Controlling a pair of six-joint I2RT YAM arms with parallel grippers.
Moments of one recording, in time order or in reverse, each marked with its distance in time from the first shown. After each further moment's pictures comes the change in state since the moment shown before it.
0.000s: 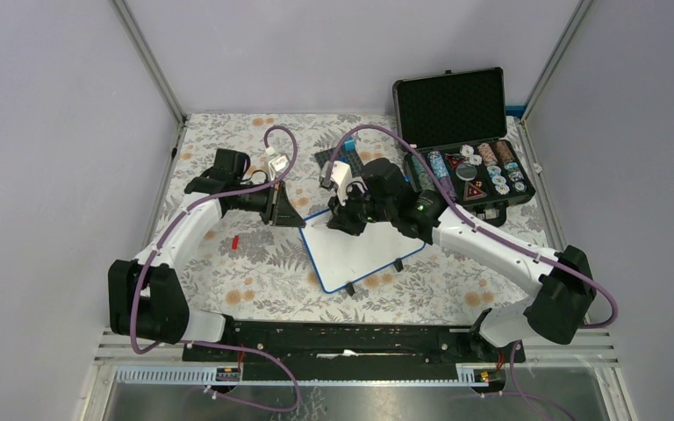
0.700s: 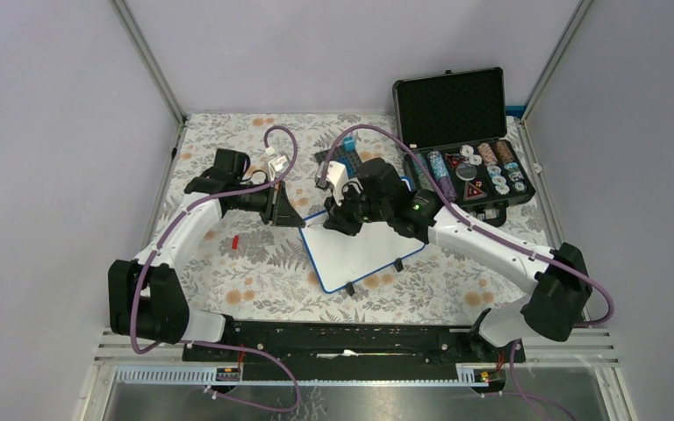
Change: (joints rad) left arm -0.002 0.000 0.000 0.000 -0.002 0.008; right arm 0.011 0.023 0.019 0.004 0.009 0.003
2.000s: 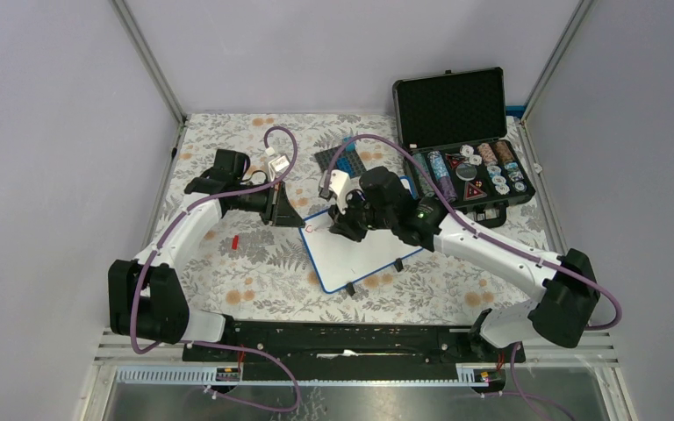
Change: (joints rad) left arm 0.000 0.000 -0.004 0.003 -0.002 0.000; right arm 0.025 -0.047 -0.058 0.000 0.060 -0.043
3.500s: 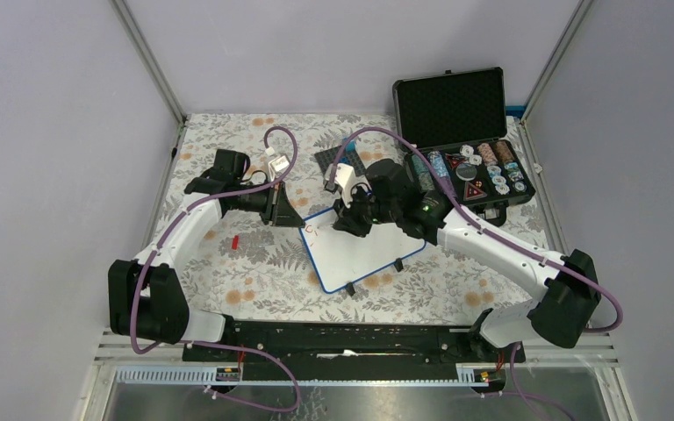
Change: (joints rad) left arm 0.000 0.000 0.000 0.000 0.000 0.000; right arm -0.051 -0.004 0.027 -0.051 -0.066 -0.006
